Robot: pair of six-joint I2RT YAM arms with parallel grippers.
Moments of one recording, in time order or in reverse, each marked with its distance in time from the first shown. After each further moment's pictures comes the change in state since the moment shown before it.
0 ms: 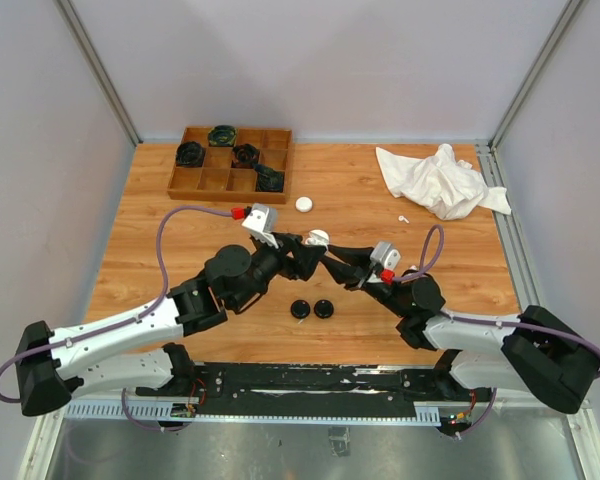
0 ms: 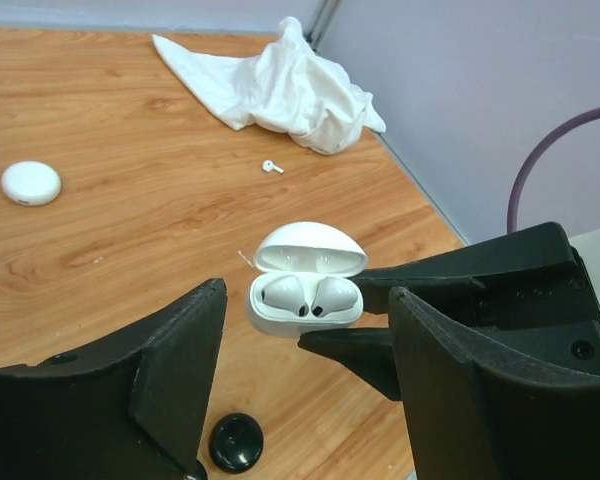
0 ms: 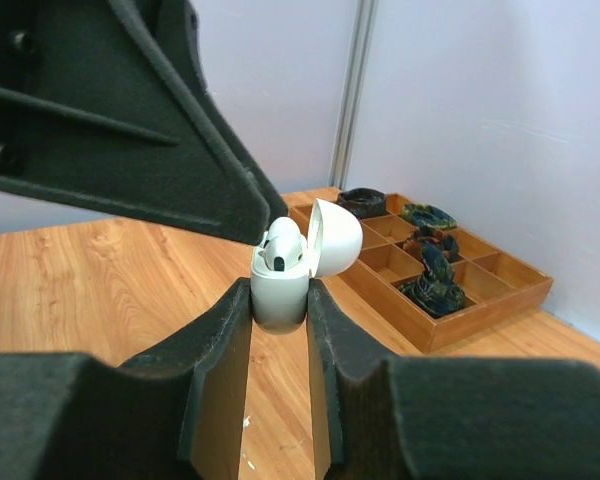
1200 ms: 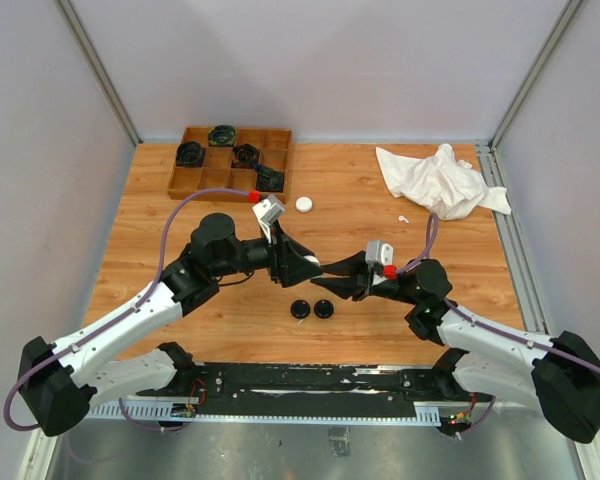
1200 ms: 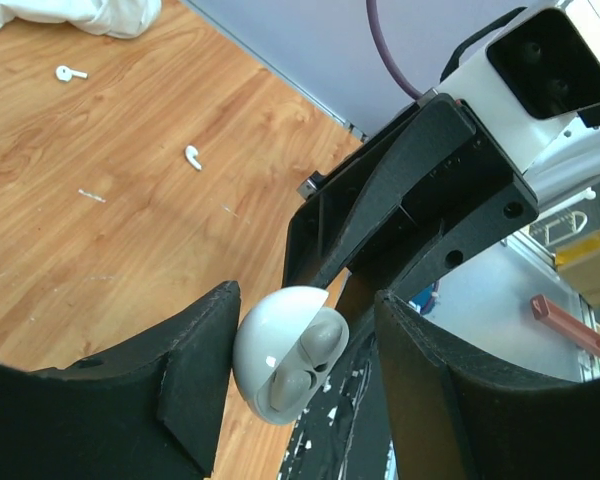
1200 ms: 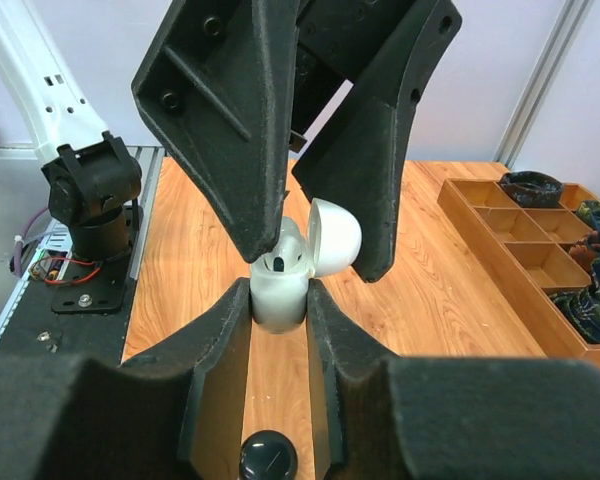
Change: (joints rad) left arm 0.325 0.019 0.062 -0.130 0.945 0.019; right arm -0.099 -0.182 0.084 -0.389 -0.484 0.095
